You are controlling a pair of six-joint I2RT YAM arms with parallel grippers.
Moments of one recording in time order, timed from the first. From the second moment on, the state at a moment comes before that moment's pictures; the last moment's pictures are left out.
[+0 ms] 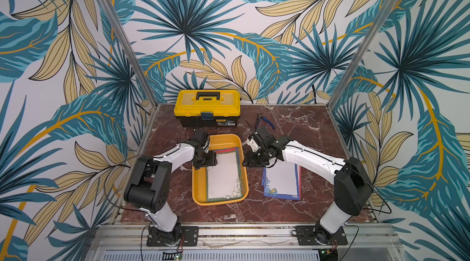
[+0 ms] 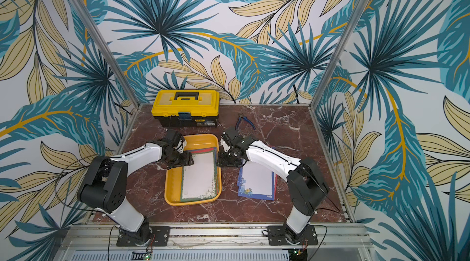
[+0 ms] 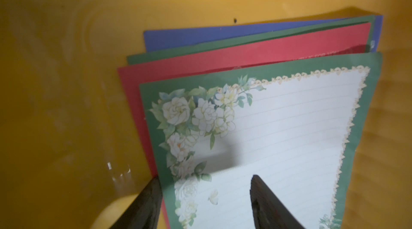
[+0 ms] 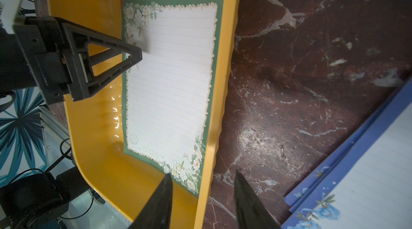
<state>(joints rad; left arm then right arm) -0.25 1.66 0.97 -0.57 0.24 -0.36 0.68 1.71 1.28 -0.69 -0.28 0.57</state>
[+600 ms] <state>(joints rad) -0.24 1.63 0.97 -0.57 0.38 -0.36 0.68 1.81 1.28 -0.60 -0.30 0.61</state>
